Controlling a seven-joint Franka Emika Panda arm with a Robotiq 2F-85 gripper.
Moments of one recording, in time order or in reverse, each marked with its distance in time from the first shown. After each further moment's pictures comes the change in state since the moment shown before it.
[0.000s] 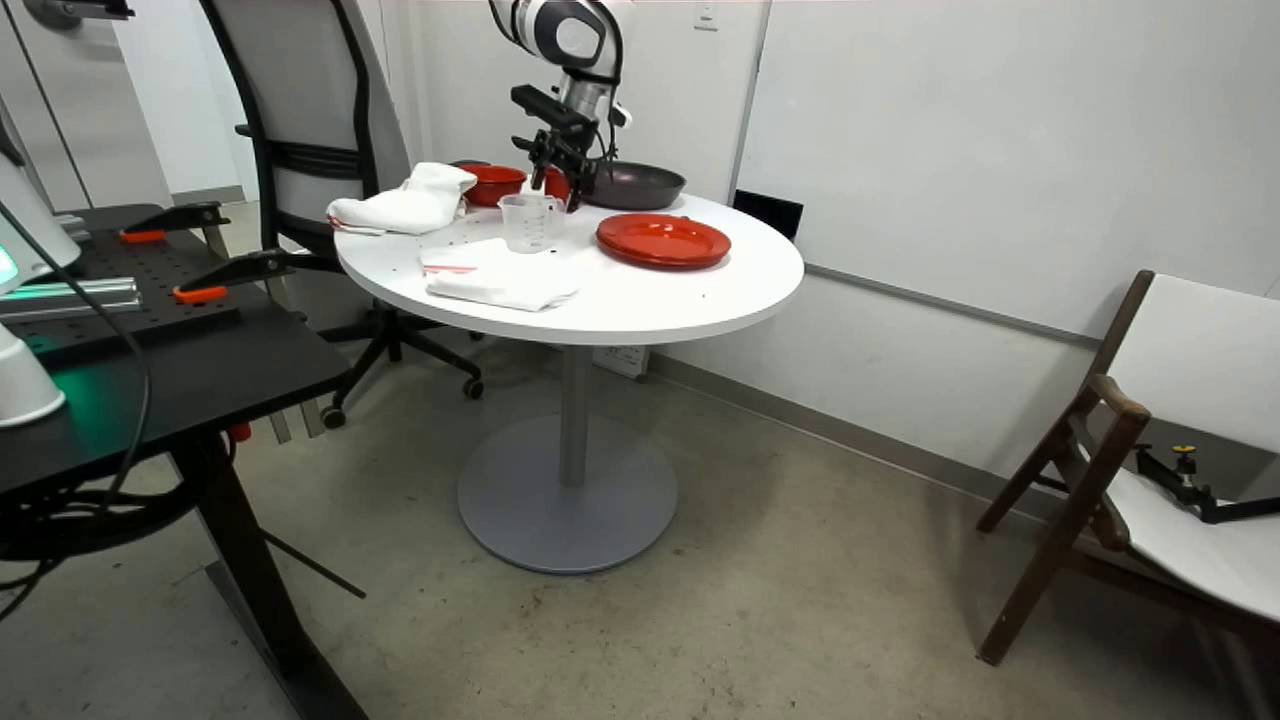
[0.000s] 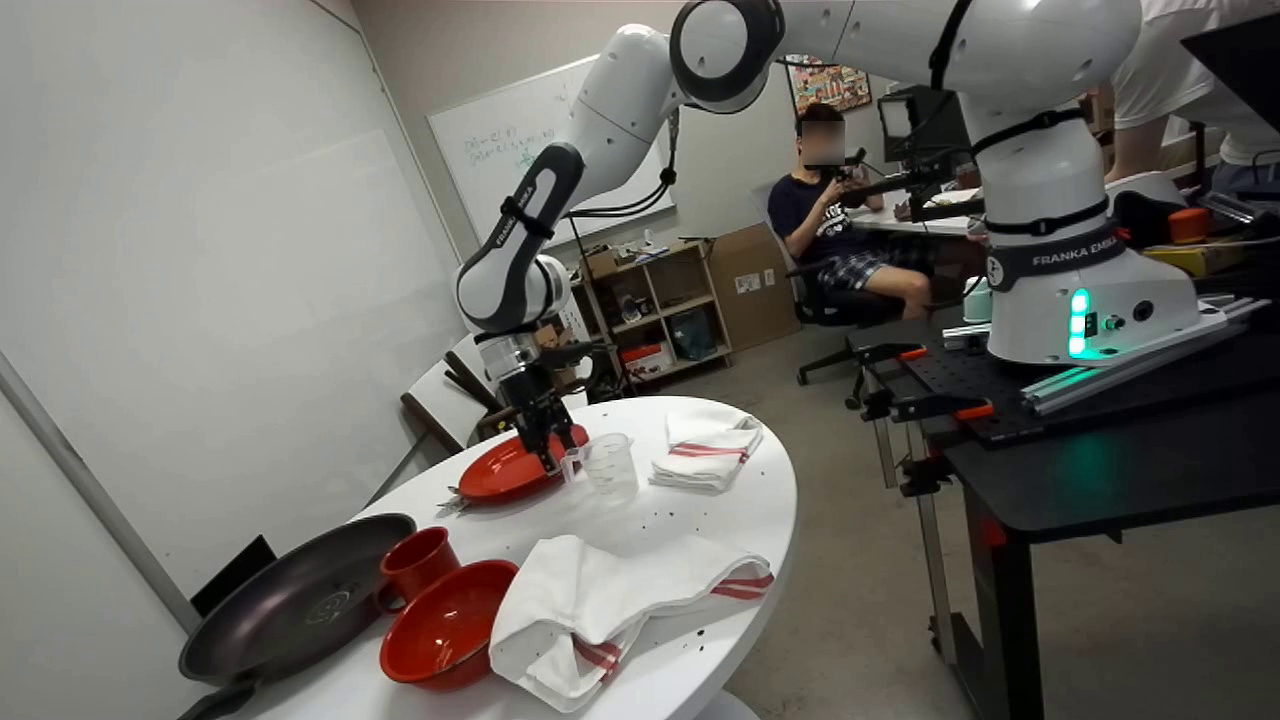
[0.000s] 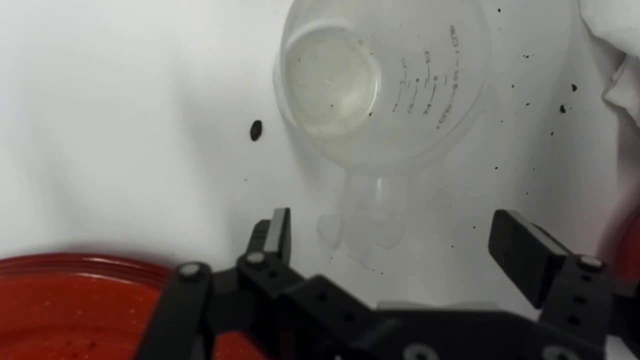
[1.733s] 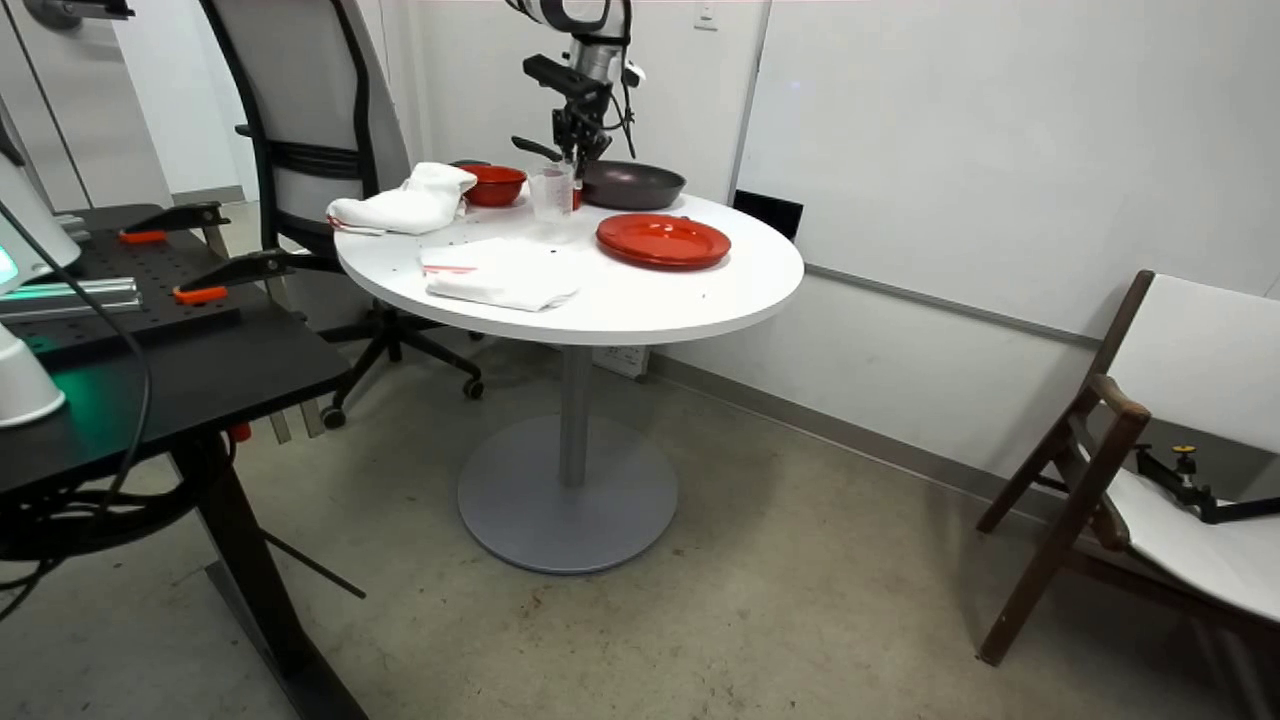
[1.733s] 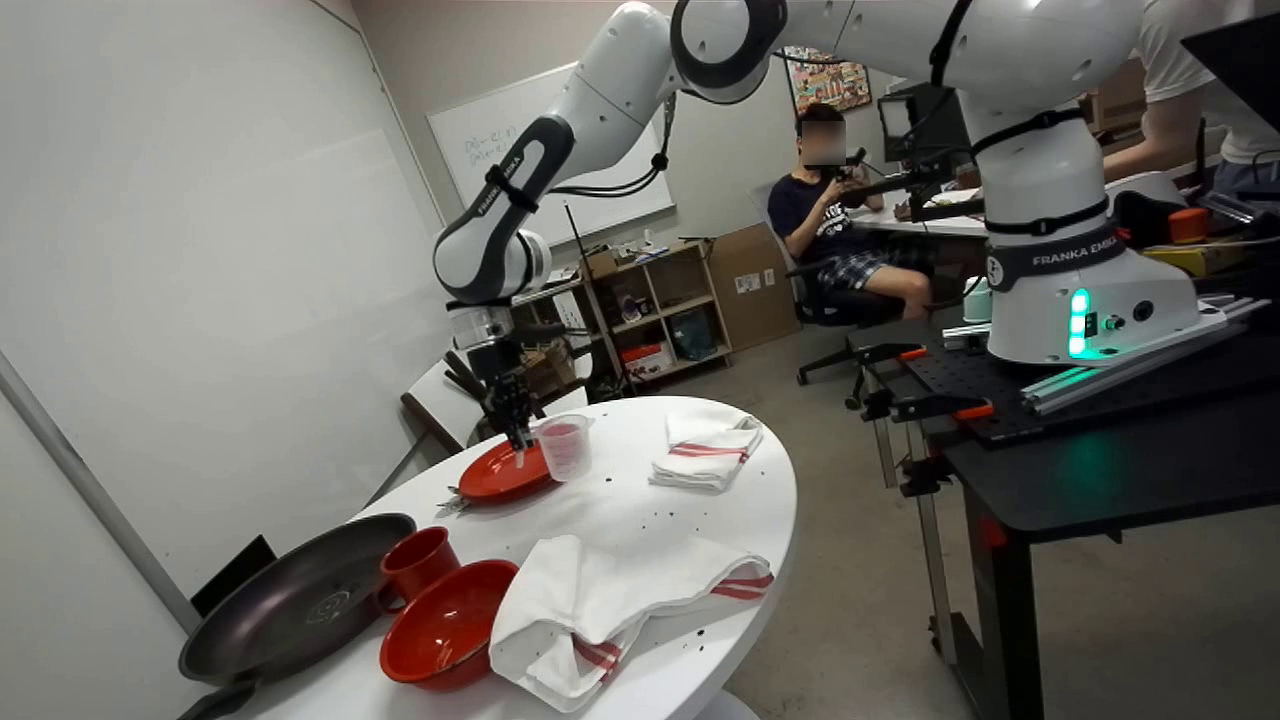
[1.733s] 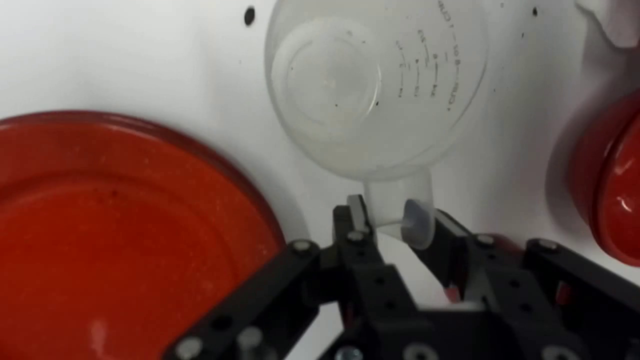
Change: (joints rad) arm 0.002 -0.044 0.013 0.052 0.002 0.069 -0.002
